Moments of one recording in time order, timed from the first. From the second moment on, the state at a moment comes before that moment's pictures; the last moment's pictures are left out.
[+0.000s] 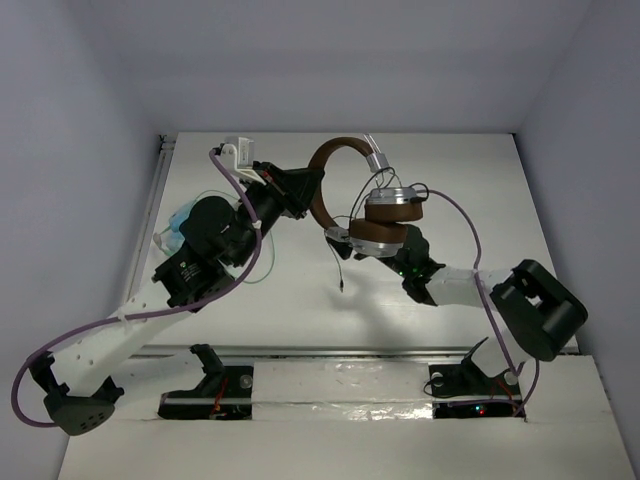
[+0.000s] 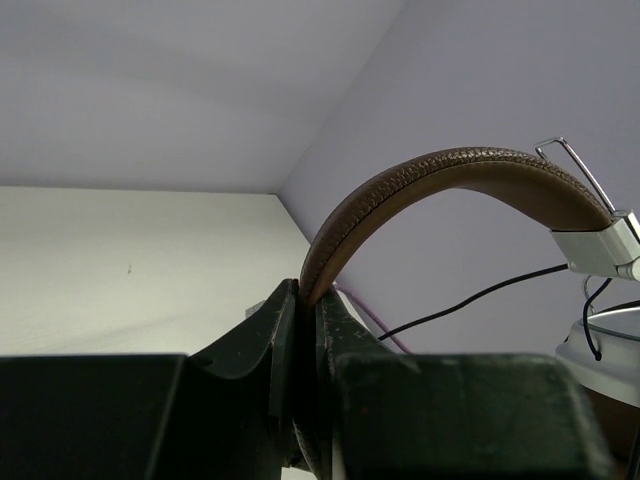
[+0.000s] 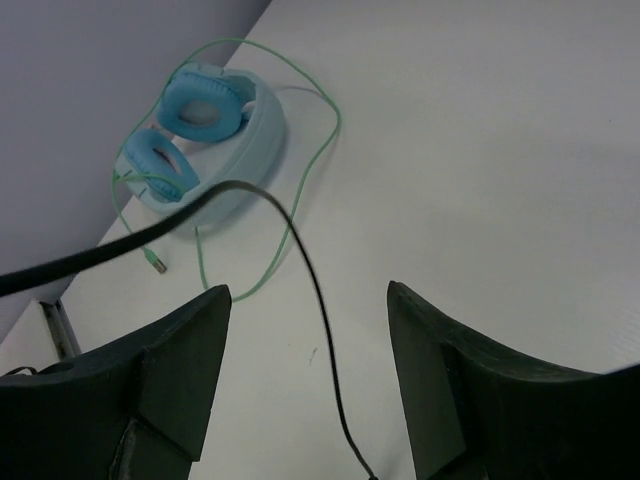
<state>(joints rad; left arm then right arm) -0.91 0.97 1.16 0.03 -0.29 -0.55 0.69 1.49 0.57 0.84 -0.07 0.55</state>
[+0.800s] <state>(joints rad) -0.91 1.00 1.19 0.11 -0.51 -0.50 0.79 1.64 0.57 1.08 -0.08 0.72</state>
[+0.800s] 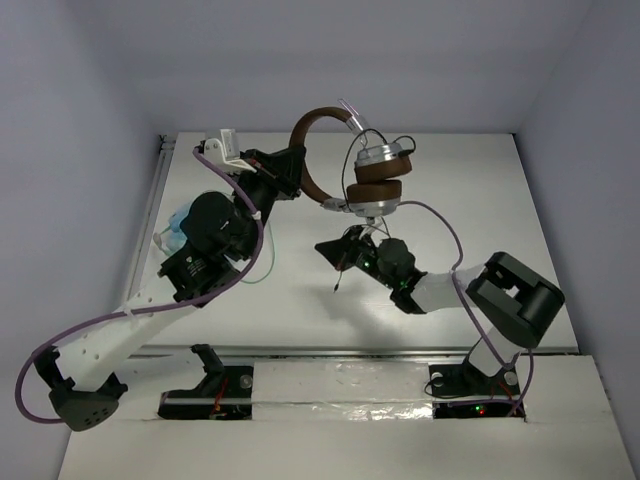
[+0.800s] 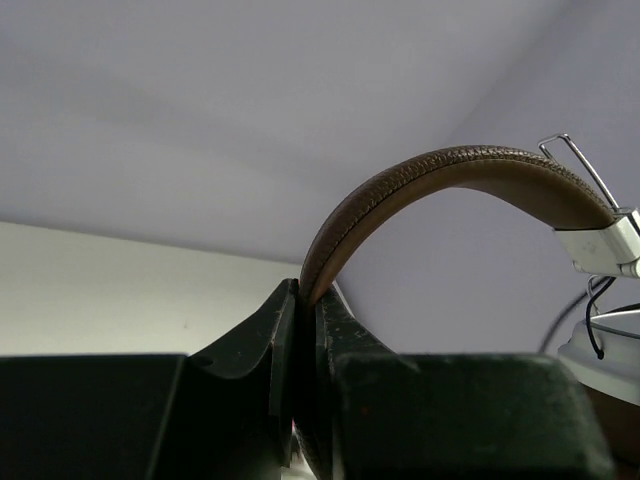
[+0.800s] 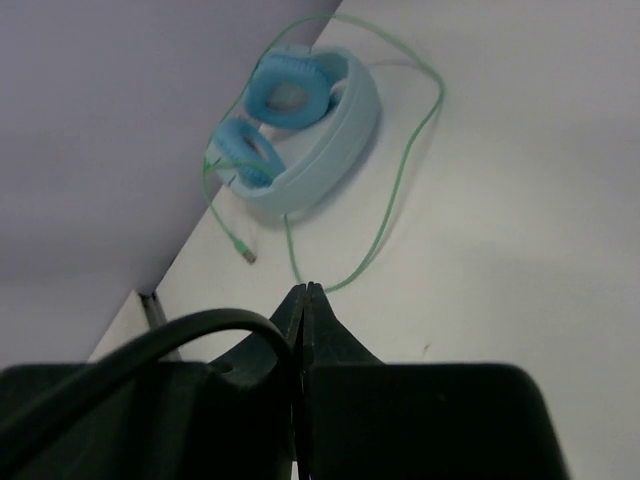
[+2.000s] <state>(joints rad) -0.87 1.19 0.64 0.22 -0.94 -0.48 1.72 1.36 1.23 -0.72 0.77 0.89</state>
